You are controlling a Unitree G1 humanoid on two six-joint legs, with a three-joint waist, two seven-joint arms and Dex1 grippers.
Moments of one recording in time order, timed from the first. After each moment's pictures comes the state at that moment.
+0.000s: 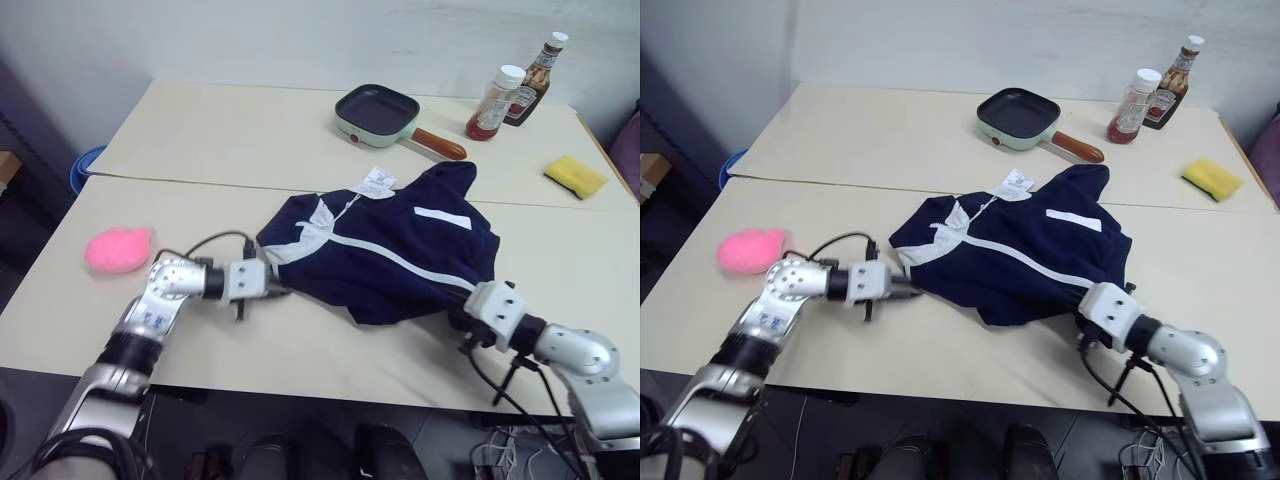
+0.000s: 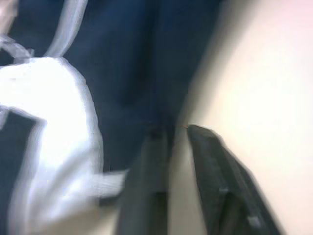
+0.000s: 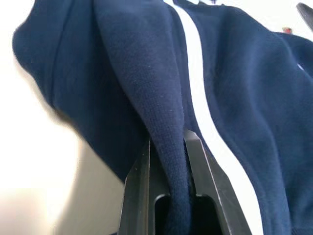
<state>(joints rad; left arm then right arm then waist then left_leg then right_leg) -0.43 0.68 -0.22 0.21 -0.14 -0.17 -1.17 0.01 -0.75 -0.13 -0.18 0.24 -0.04 0.89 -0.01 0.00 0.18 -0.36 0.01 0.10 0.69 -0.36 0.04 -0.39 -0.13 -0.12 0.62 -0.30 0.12</state>
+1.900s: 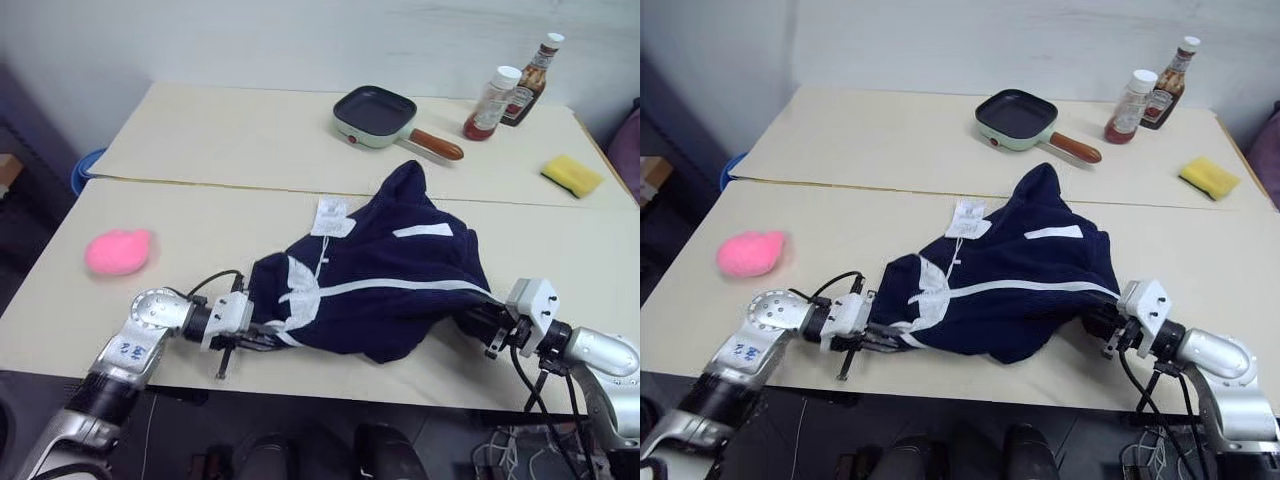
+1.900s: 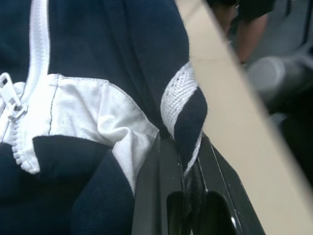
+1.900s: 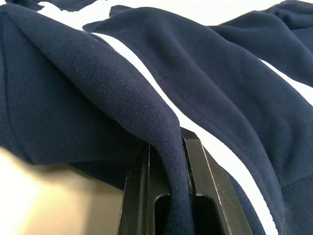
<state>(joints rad) -0.27 0.78 -0.21 -0.02 -0.38 0.02 -1.33 0.01 -0.75 -0.20 -0.12 0.43 0.04 1.01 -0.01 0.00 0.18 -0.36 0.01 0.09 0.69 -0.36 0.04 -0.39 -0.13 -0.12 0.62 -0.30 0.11</state>
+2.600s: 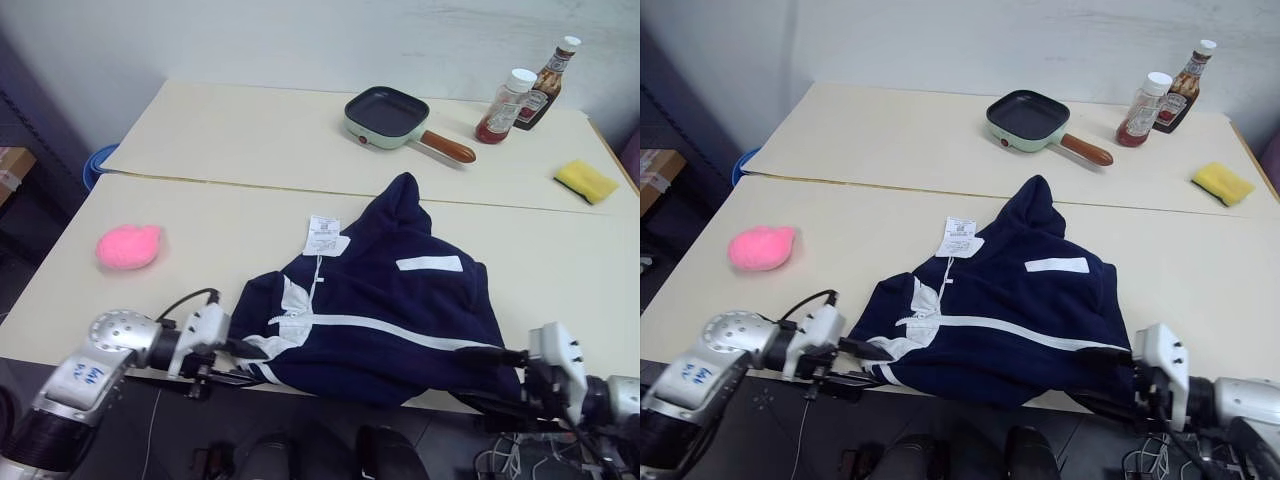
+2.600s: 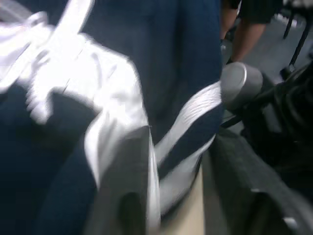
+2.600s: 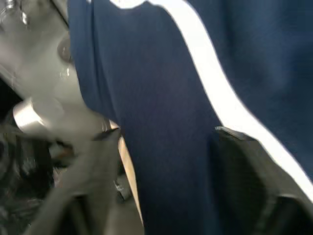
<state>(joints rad) -0.13 0.91 -0.06 -0.16 -0.48 0.32 -1.30 0.42 -0.90 -0.42 -0.49 0.73 0.43 1.12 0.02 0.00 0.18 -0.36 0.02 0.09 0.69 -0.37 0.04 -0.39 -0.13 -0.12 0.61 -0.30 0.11</state>
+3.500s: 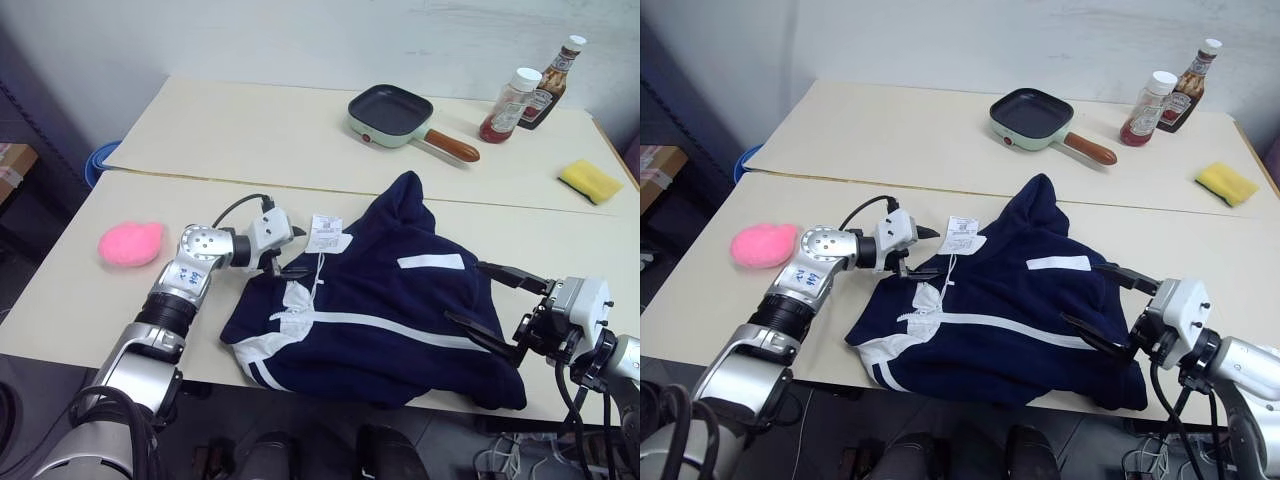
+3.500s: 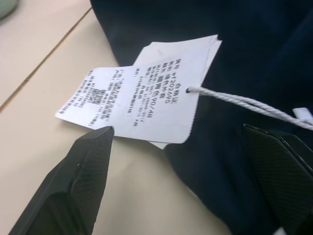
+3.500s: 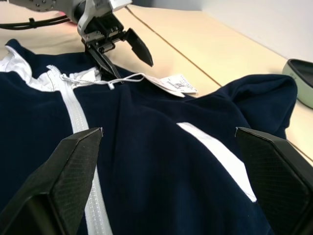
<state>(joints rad) -0.88 0.43 -0.24 0.73 -0.03 -0.16 -0.92 0.18 -0.69 -0.39 -0.43 0.55 0.11 0.95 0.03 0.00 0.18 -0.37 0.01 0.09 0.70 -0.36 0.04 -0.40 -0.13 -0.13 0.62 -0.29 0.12</state>
